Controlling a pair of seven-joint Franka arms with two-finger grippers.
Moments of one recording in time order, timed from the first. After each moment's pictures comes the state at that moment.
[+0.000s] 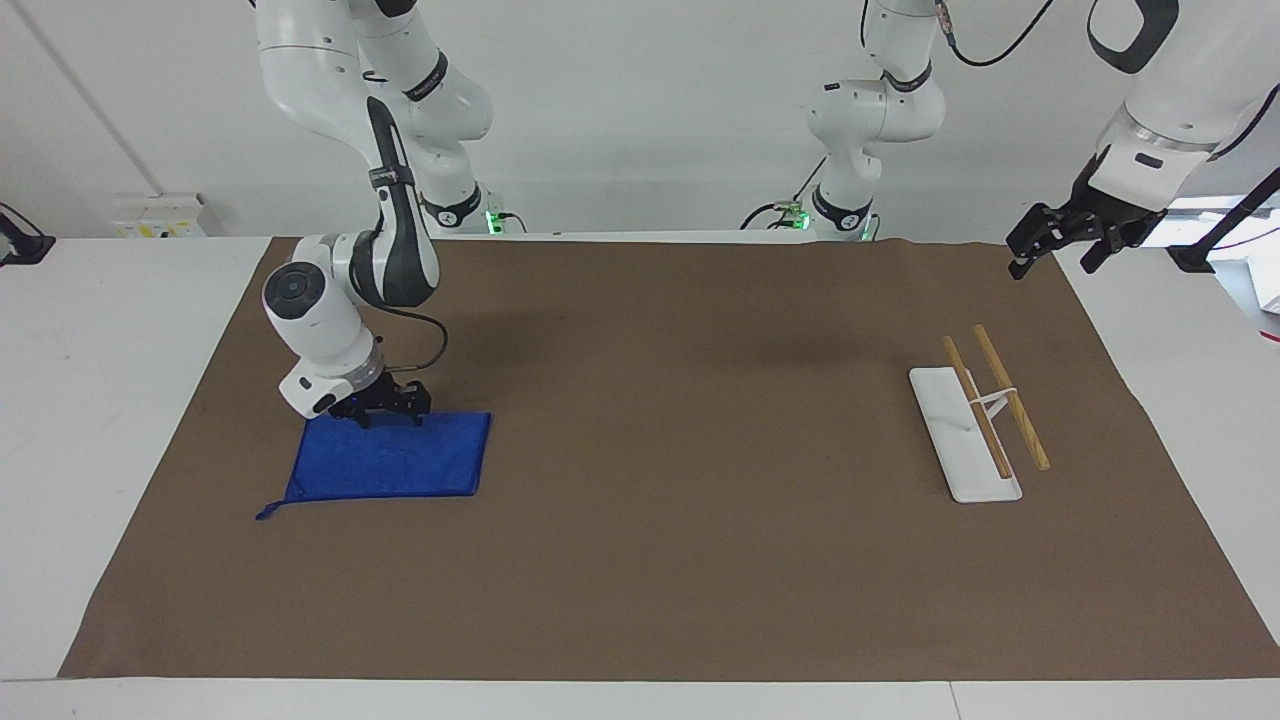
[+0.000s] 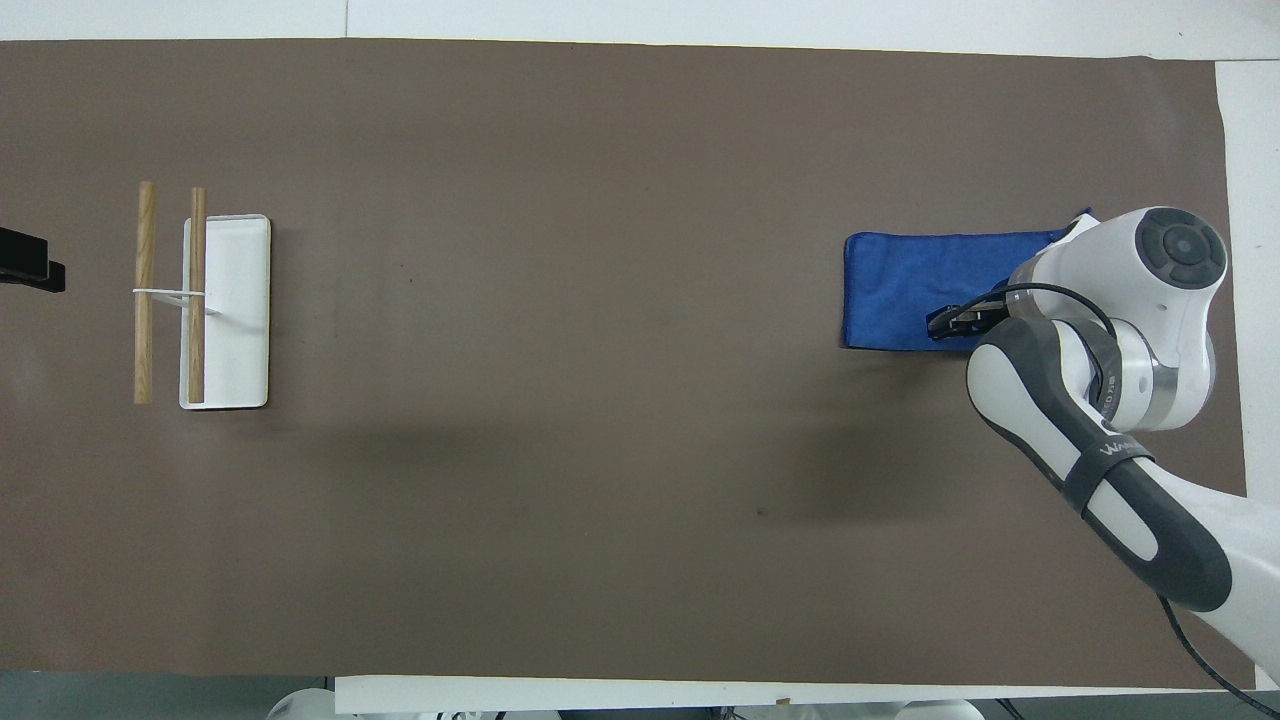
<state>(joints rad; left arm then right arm) -0.12 -0.07 0.08 -1.63 0.02 1.56 -0.03 -0.26 0.23 0.23 -2.17 -0.07 2.34 -0.03</state>
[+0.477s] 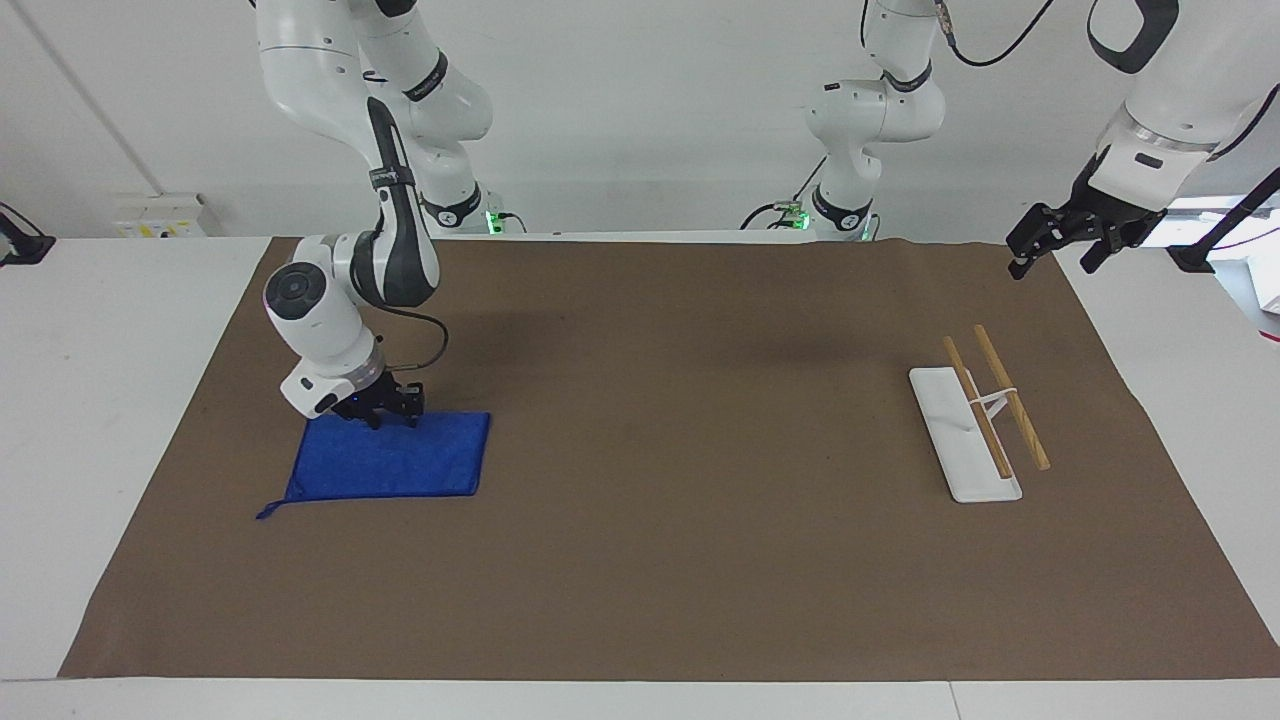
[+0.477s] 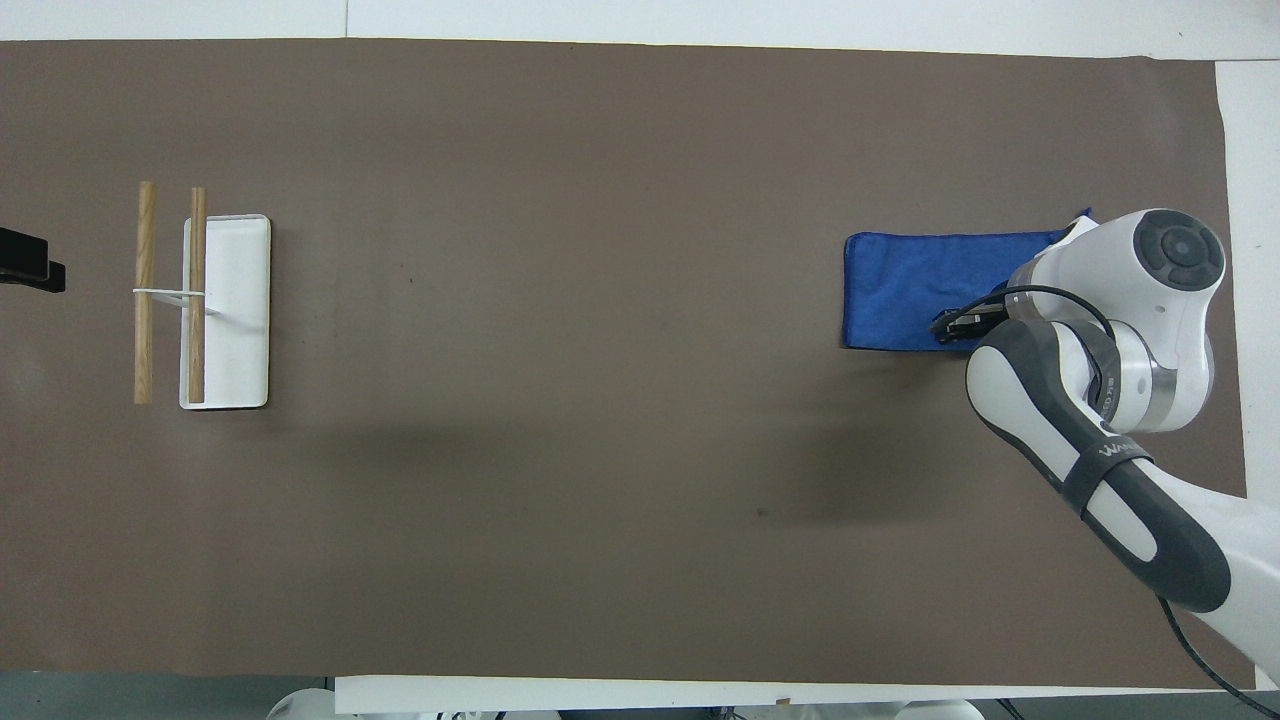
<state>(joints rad) -0.12 -0.07 0.08 -1.63 0.03 1.56 -0.03 -0.26 0.22 0.23 -2.18 -0.07 2.34 -0.04</state>
